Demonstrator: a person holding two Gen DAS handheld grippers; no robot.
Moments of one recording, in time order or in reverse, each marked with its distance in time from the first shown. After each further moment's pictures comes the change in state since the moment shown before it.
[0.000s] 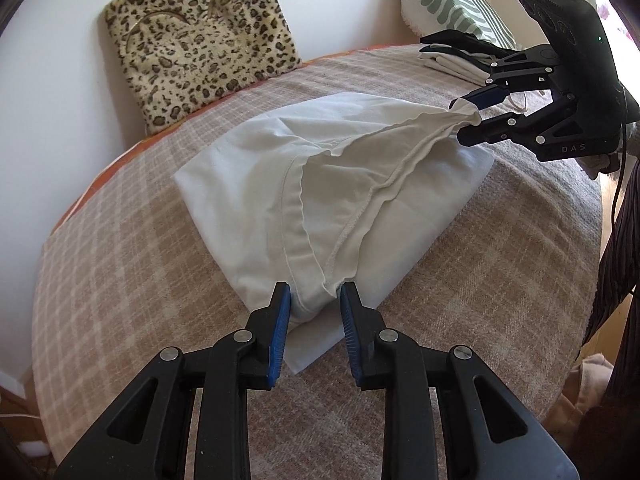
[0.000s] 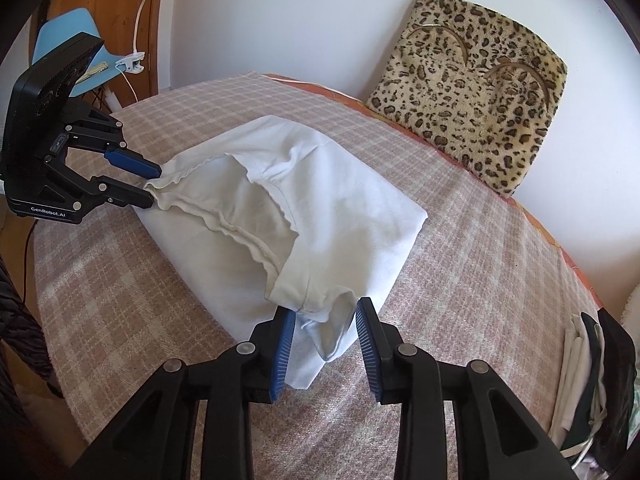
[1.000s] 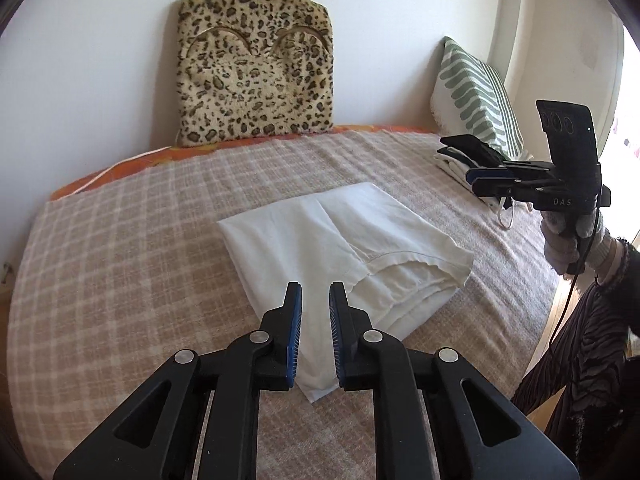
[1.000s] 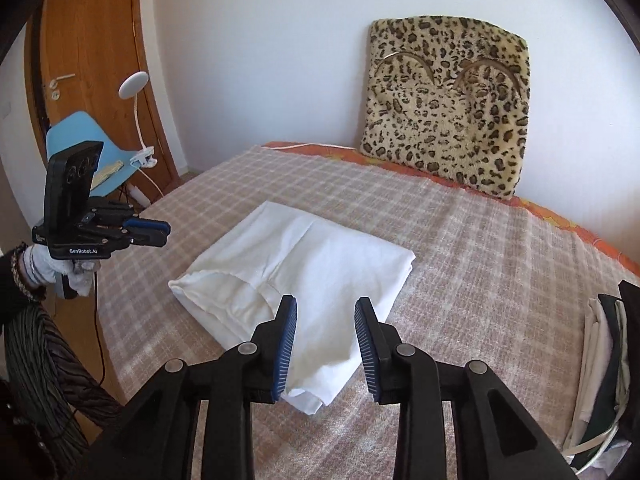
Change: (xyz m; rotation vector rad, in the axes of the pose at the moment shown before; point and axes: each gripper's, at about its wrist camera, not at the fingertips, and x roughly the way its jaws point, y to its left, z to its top) left arm -0.054 0.064 0.026 -0.316 -0.172 -0.139; right arm -0.042 -0.060 0.015 0.272 -0.189 0.182
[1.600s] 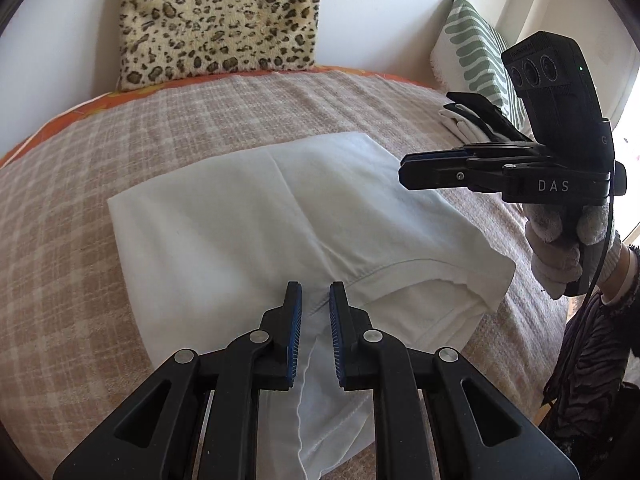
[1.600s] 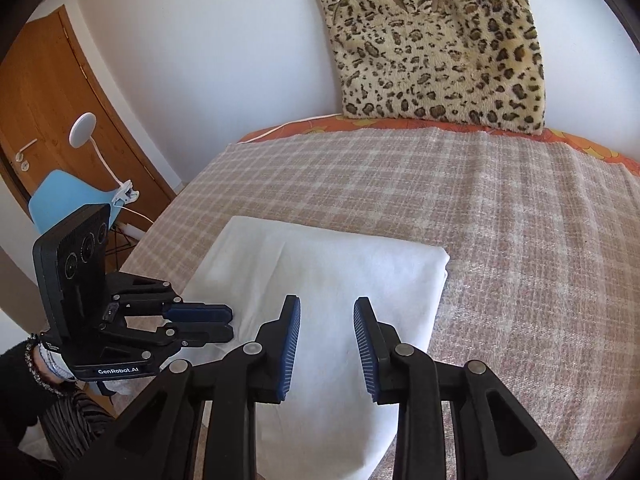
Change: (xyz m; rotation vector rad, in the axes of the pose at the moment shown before) left arm 0.108 -0.021 0.000 -0.015 0.205 -0.076; right arm 0.100 -0.039 0.023 0.230 0.209 0.113
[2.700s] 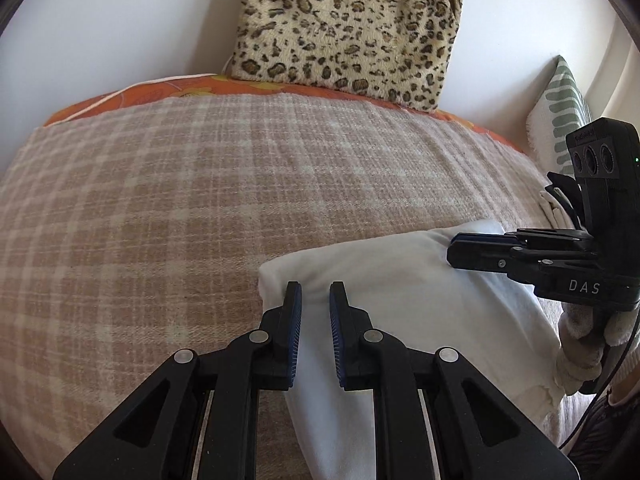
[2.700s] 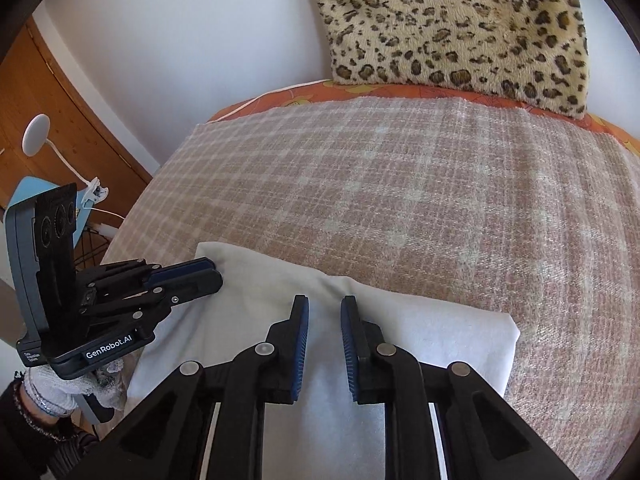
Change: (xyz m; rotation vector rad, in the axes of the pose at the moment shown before) left arm 0.010 0.098 0.038 -0.266 -0.069 0.177; right arm 0.086 -0.008 0.043 0.064 0.105 -0.011
